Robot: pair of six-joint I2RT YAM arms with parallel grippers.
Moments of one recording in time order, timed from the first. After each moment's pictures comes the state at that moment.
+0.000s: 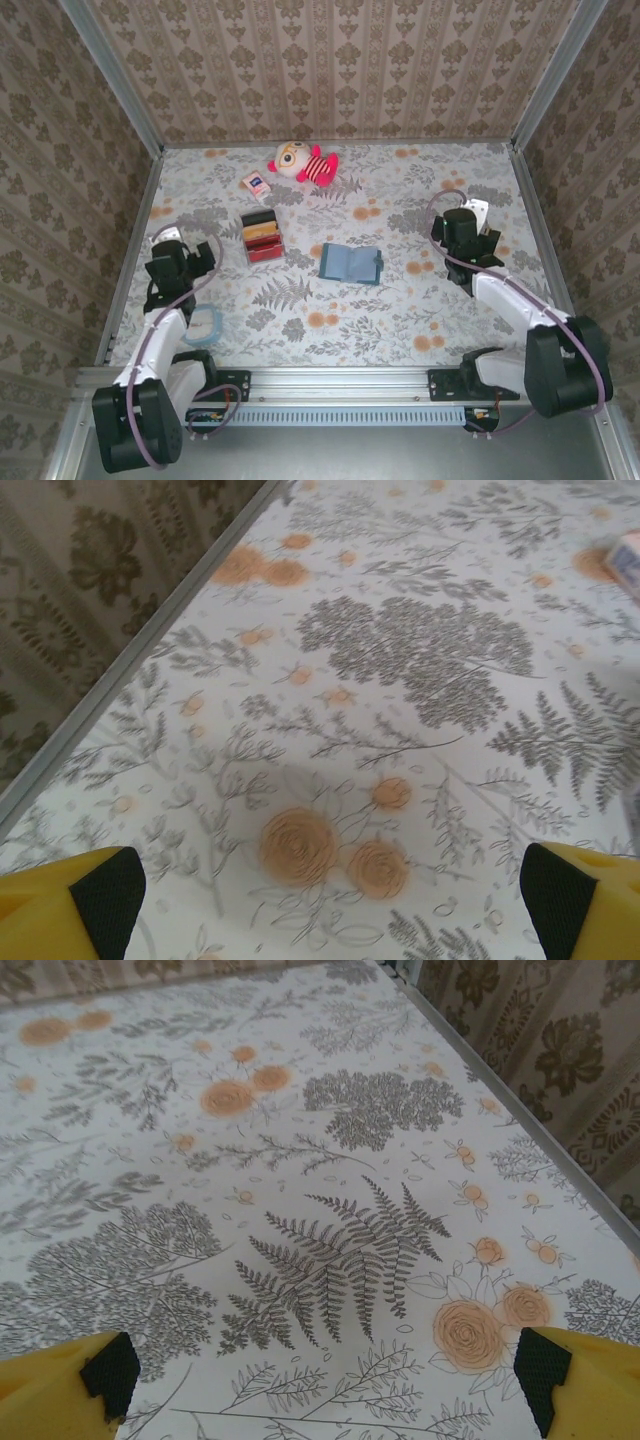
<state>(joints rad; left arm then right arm) 0.08 0.92 0.36 0.01 -0.17 -0.12 0.17 1.23 0.59 0.00 0.57 0.28</state>
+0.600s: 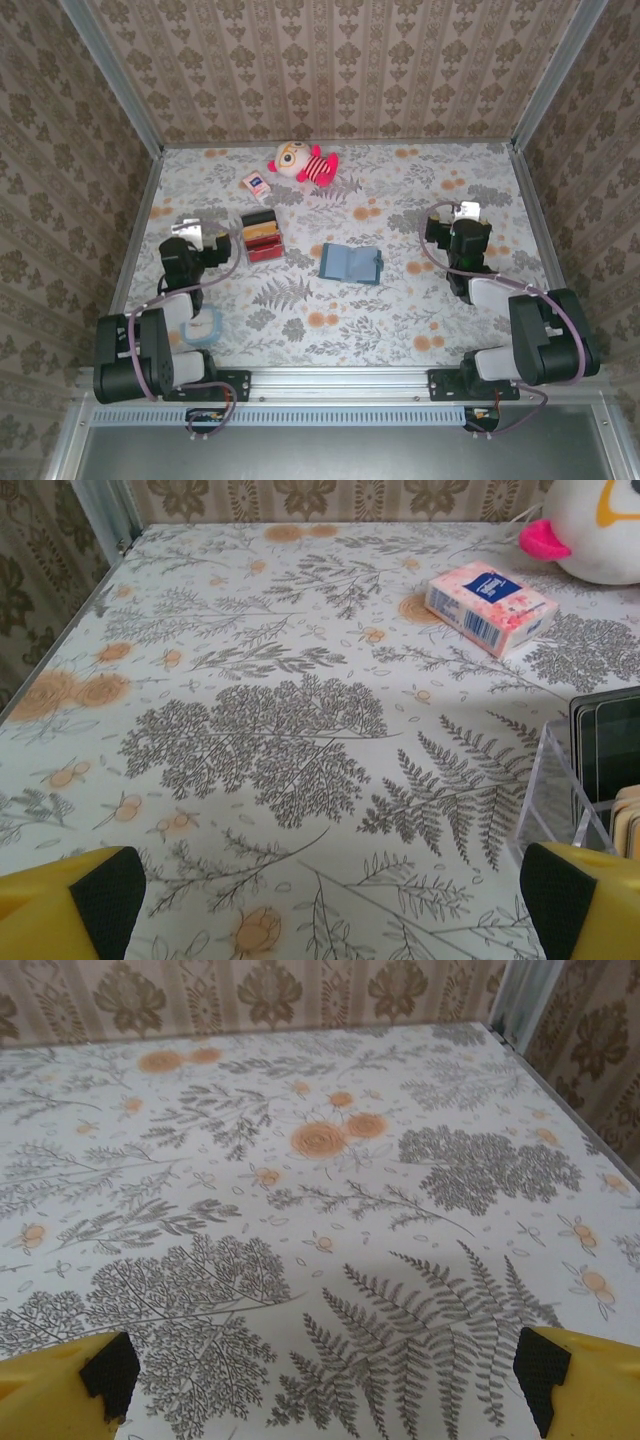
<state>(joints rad) 0.08 1.28 0.30 0.62 0.11 0.05 0.08 1.37 0.41 0.57 0.33 0.08</state>
